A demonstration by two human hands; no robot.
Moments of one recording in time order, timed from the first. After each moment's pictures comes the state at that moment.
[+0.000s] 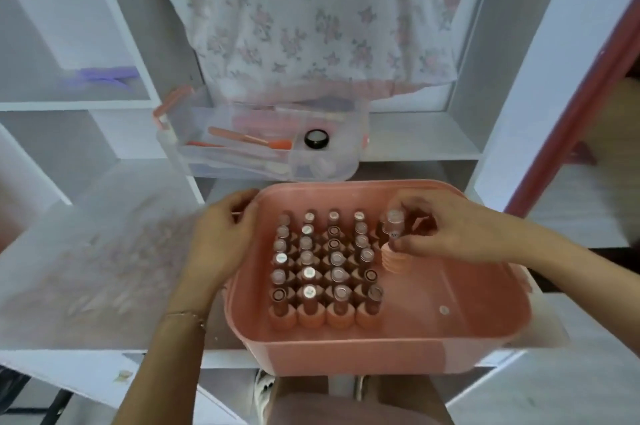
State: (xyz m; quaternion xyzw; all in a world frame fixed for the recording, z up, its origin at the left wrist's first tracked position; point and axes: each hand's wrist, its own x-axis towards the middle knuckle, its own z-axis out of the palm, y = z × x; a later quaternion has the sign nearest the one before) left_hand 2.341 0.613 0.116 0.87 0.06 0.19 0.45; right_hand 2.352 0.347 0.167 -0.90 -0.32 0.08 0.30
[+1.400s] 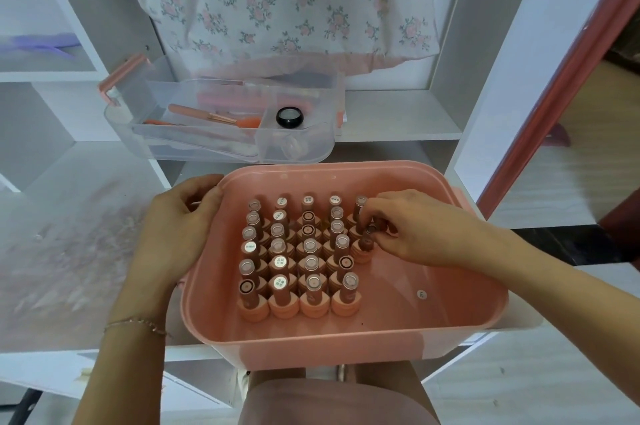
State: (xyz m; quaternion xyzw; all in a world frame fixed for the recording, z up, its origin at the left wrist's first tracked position) left_hand 2.334 0.609 0.112 0.83 0.07 0.16 0.53; right_hand 2.361 0.342 0.125 -0.94 -0.31 0.04 0.10
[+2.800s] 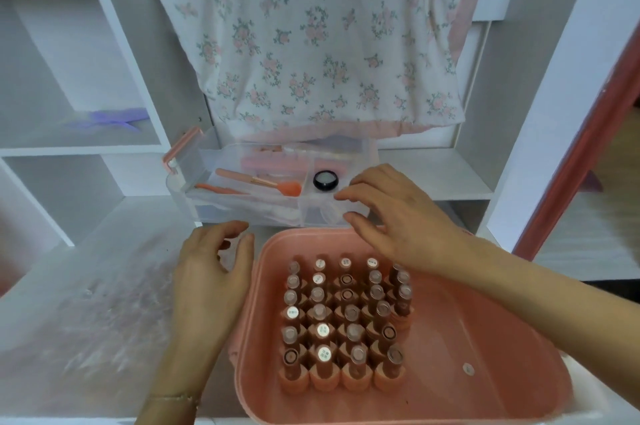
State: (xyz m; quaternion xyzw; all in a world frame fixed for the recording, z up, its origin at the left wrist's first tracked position) left_hand 2.333 0.615 0.114 0.86 0.09 0.32 0.38; right_hand 2.389 0.395 0.161 -0.88 -0.37 -0.25 0.17
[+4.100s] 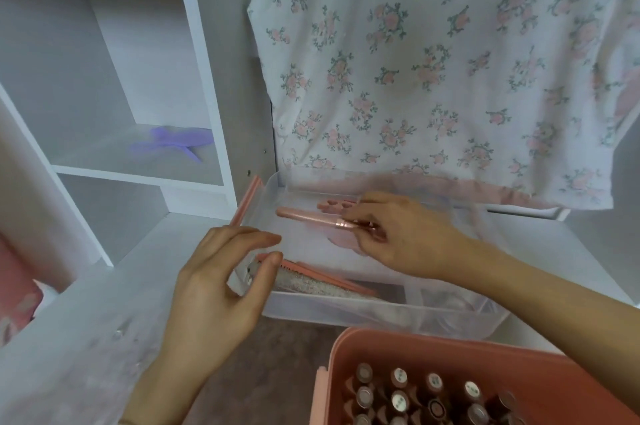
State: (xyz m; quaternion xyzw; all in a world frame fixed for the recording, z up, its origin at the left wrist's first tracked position) left_hand 2.388 0.692 0.154 0.86 -0.05 0.39 0.34; right_hand 2.505 0.497 0.194 -0.88 -0.44 -0.10 0.16
